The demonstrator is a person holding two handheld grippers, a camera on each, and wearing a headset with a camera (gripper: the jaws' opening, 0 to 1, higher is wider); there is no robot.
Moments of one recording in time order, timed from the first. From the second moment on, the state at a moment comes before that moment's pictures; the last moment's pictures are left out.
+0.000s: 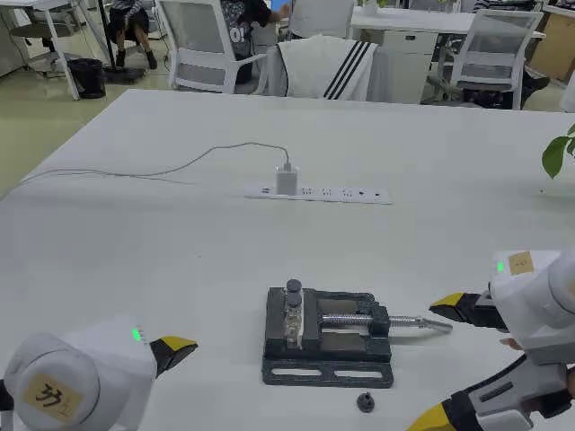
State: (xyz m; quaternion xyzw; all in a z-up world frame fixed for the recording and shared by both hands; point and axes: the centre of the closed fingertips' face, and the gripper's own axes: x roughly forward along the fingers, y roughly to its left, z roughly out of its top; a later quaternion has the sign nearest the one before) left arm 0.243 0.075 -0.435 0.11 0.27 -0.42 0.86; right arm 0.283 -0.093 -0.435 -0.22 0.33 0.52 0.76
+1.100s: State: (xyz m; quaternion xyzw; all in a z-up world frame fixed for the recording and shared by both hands) left arm 0.264 0.001 -0.429 0.29 0.28 -0.58 0.71; right arm 0.255 -0.124 -0.429 -0.15 0.31 0.49 0.80
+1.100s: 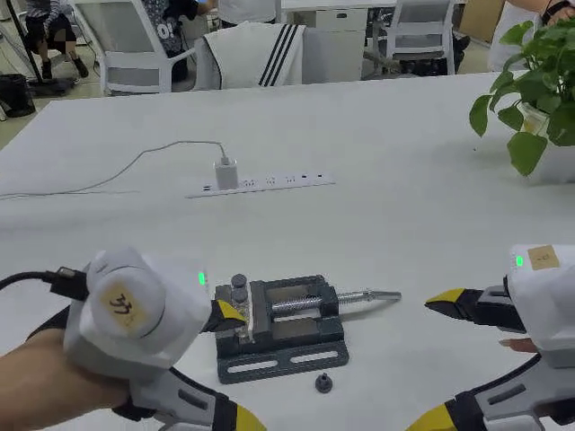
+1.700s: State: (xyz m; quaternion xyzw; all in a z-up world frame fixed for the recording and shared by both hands) left arm 0.260 -0.037 -0.446 0.34 0.30 -0.64 0.62; right arm 0.247 -0.135 -0.434 -0.13 0.31 0.48 0.81
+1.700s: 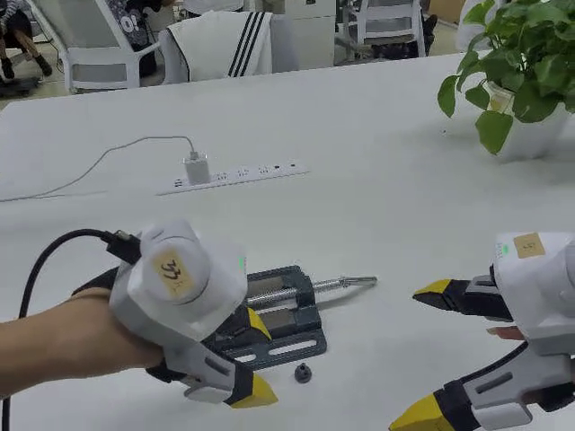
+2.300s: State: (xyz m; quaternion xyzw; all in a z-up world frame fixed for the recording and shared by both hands) left arm 0.271 -0.062 -0.472 0.40 0.33 -0.64 0.57; right arm 0.235 -0.148 -0.443 -0.11 0.32 0.46 0.82
